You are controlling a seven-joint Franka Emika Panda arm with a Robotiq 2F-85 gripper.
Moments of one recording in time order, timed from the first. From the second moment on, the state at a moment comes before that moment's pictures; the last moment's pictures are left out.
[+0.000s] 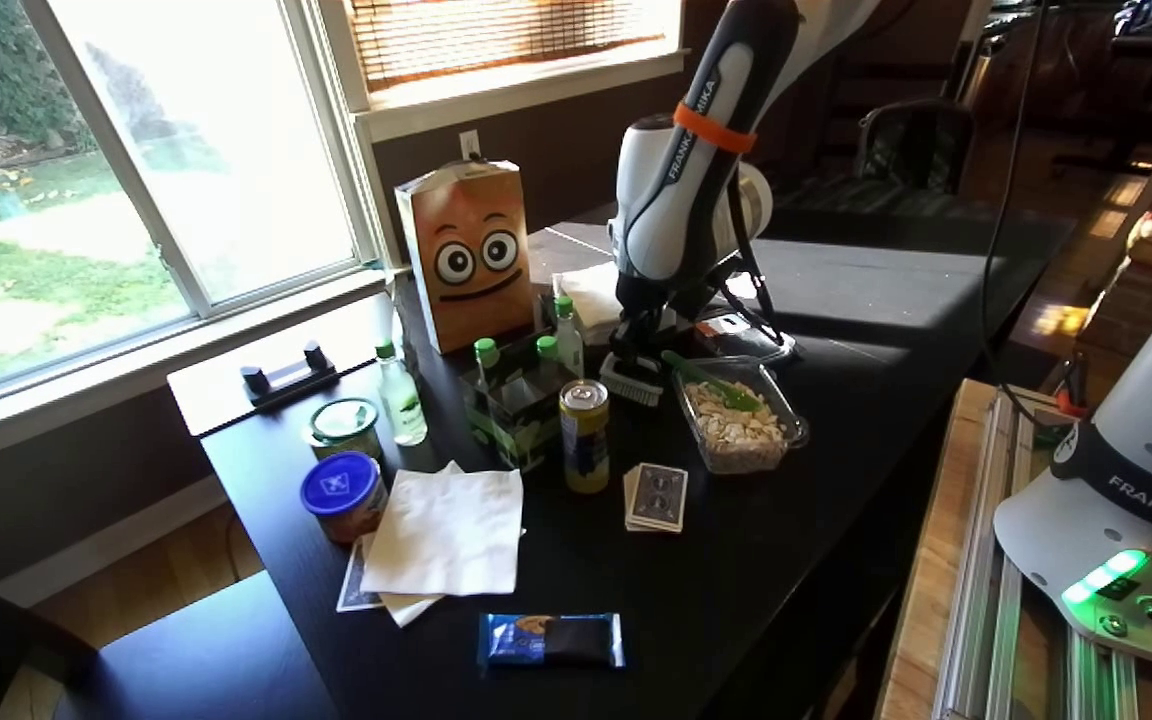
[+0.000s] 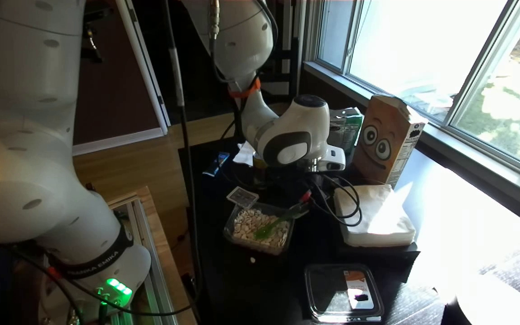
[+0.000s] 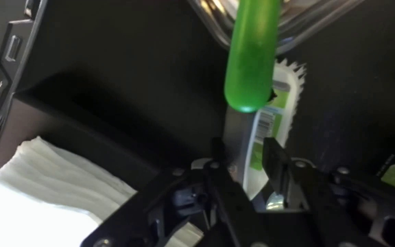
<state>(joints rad) 0.00 0.48 -0.11 -2.35 0.01 2.93 -0.16</state>
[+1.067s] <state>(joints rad) -0.47 0.43 0.33 -2.29 0.40 2.57 -0.67</state>
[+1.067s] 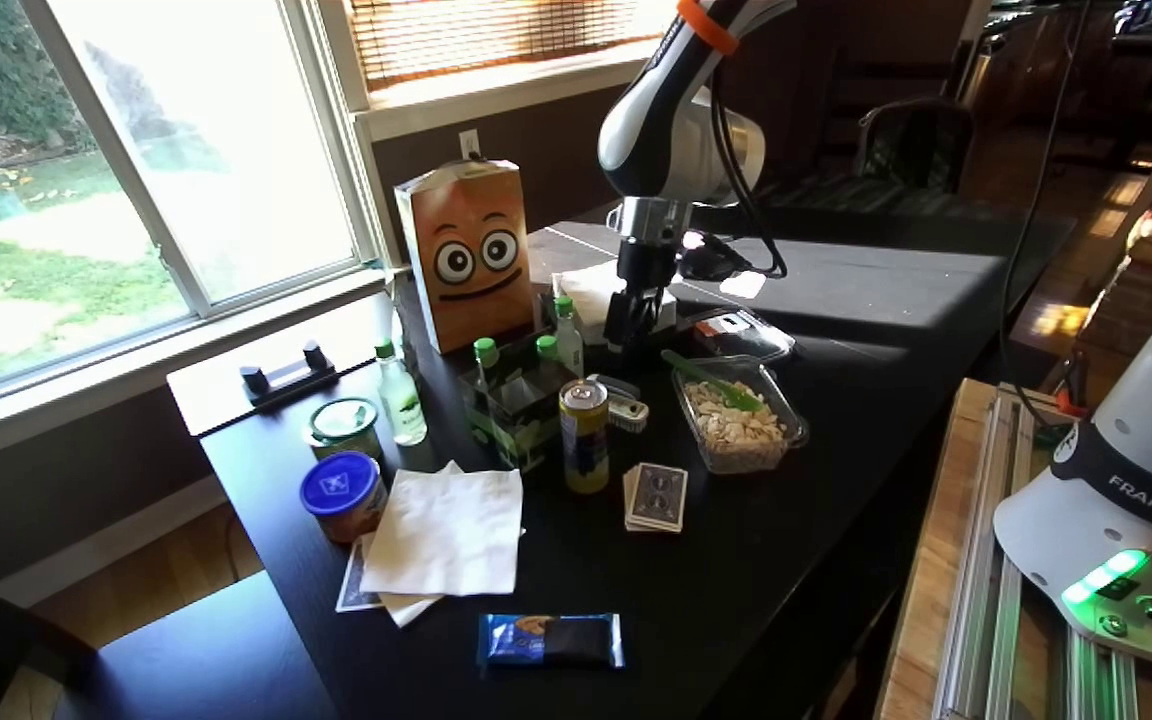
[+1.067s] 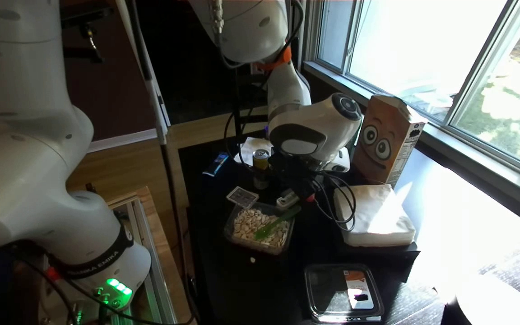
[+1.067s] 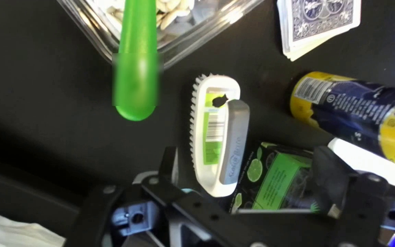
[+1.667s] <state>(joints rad) -0.42 0.38 0.36 -2.35 0.61 2.79 -0.92</state>
